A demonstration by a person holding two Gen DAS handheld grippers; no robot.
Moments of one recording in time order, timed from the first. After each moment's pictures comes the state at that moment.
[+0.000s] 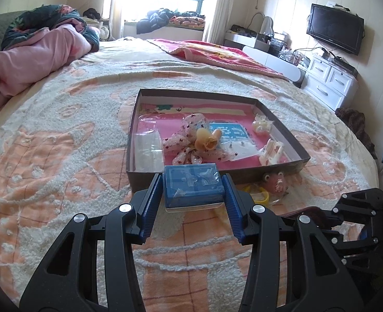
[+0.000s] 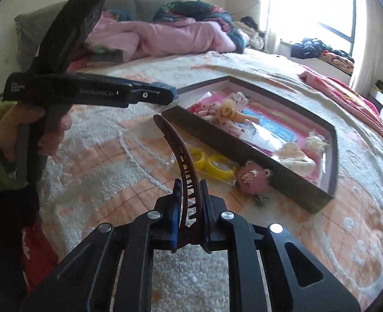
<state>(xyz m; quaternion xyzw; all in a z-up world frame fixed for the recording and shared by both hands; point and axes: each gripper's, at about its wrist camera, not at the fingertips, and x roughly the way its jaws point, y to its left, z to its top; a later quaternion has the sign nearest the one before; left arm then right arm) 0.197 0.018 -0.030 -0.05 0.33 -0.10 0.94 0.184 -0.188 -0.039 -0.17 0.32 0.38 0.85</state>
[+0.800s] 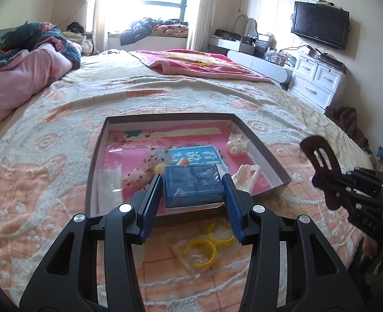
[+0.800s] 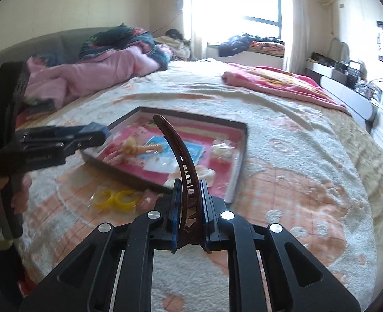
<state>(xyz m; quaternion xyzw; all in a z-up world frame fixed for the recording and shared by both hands) 0.229 -0.033 -0.006 -0.03 0.31 -0.13 0.94 0.223 -0.263 0.000 -0.07 0.30 0.21 0.93</state>
